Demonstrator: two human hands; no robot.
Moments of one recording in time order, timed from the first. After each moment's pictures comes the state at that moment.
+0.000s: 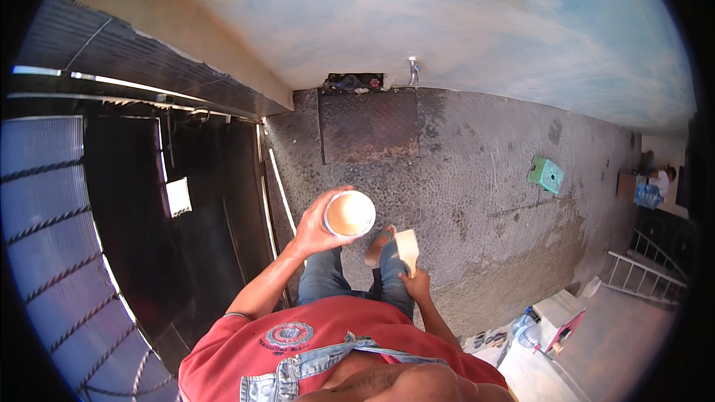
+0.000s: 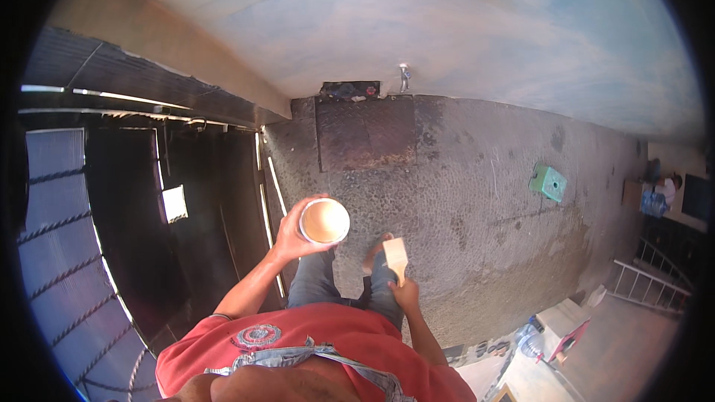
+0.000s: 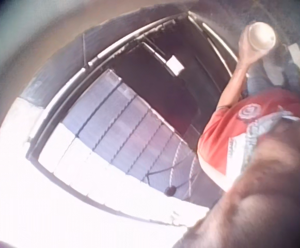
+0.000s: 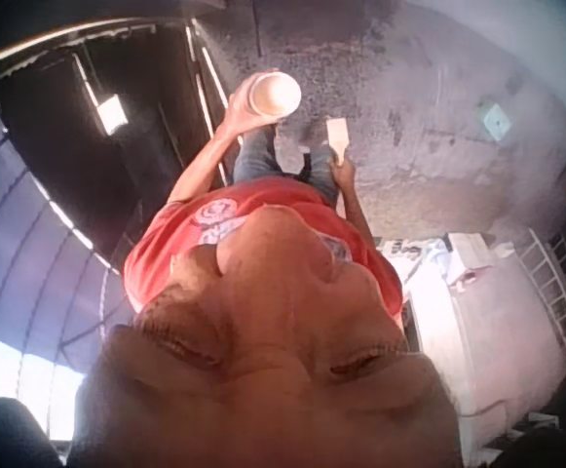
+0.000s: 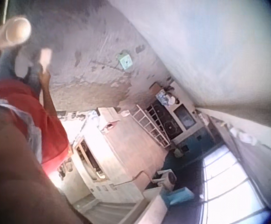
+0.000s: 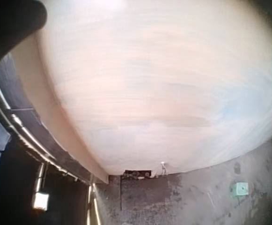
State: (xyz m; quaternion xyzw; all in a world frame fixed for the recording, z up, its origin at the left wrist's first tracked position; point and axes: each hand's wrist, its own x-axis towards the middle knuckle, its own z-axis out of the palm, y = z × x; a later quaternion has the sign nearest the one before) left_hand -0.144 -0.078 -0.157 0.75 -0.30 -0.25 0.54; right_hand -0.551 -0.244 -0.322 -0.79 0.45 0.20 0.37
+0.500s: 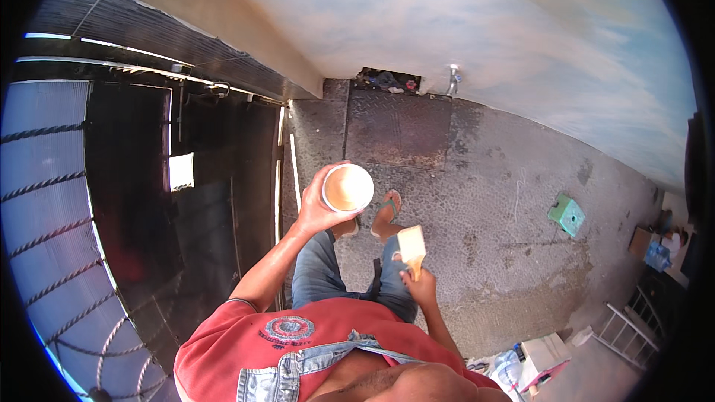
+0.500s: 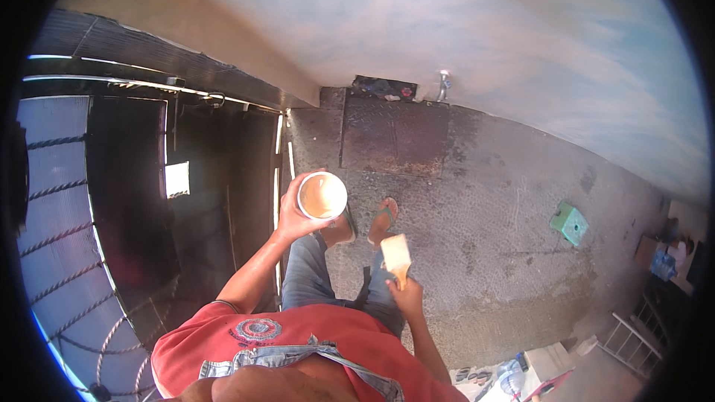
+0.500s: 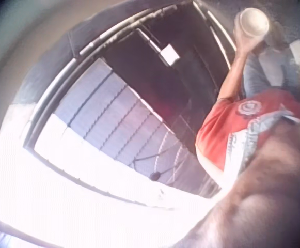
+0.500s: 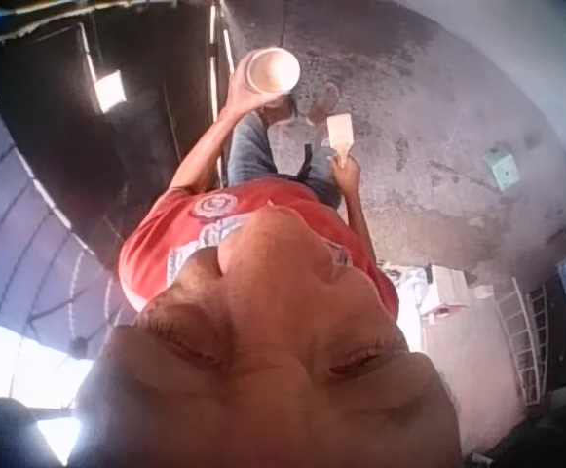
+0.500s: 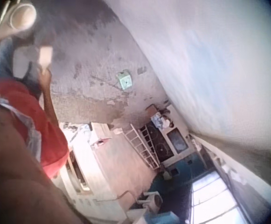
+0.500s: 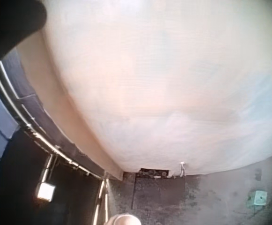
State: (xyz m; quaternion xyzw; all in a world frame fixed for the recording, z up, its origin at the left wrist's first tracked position) left_hand -0.120 -0.100 -0.209 0.79 -0.18 -0.15 0.56; right_hand -0.466 -0.293 -0.306 -0.72 0.40 0.20 0.53
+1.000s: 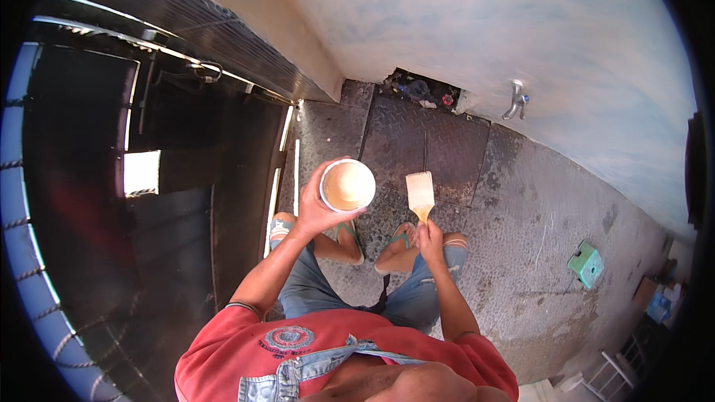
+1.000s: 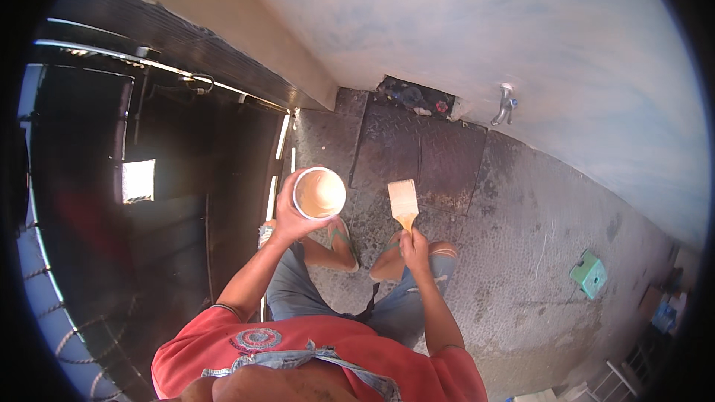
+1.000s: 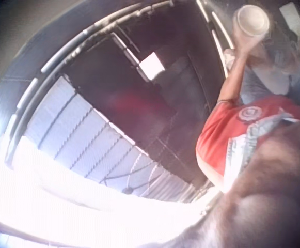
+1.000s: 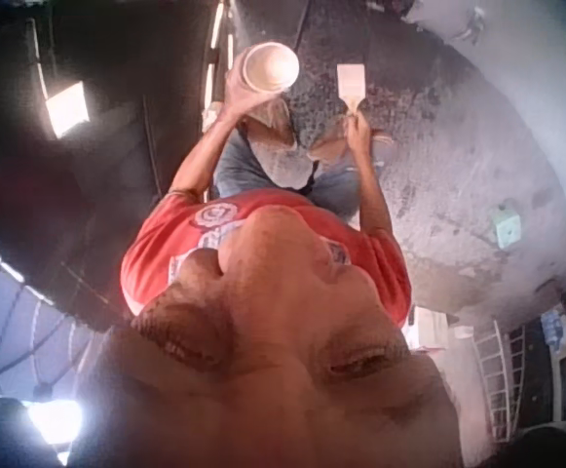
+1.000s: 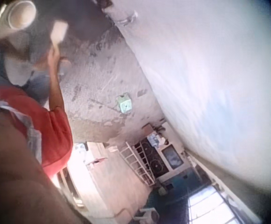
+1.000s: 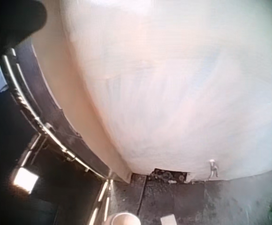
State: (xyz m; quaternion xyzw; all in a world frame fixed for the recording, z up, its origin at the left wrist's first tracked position) left_hand -0.077 -0.080 -0.394 0.80 -0.14 -0.07 0.58; right_hand -0.273 -0.332 -0.578 -0.66 0.26 0.10 0.69
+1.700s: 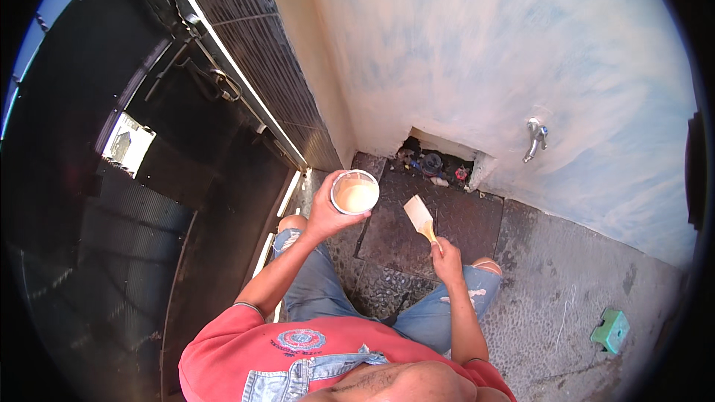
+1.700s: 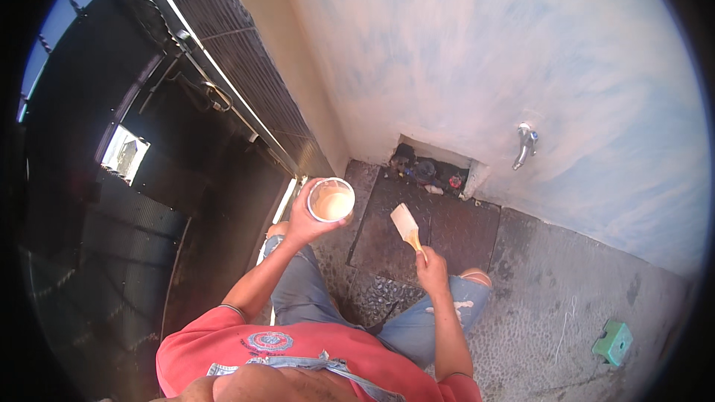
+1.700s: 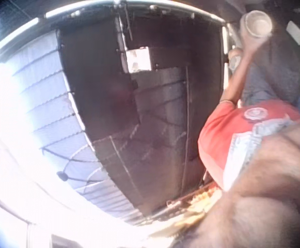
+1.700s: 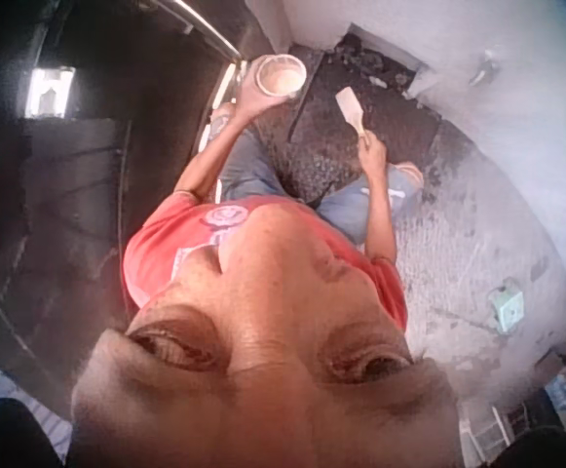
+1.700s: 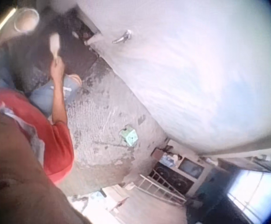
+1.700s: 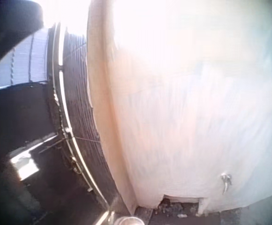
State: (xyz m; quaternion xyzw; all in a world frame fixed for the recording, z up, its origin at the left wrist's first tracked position) left_hand -0.033 -0.063 -0.566 0.79 -0.18 0.07 0.57; right_hand -0.170 -0.369 -0.698 -0.87 0.10 -0.03 0.48
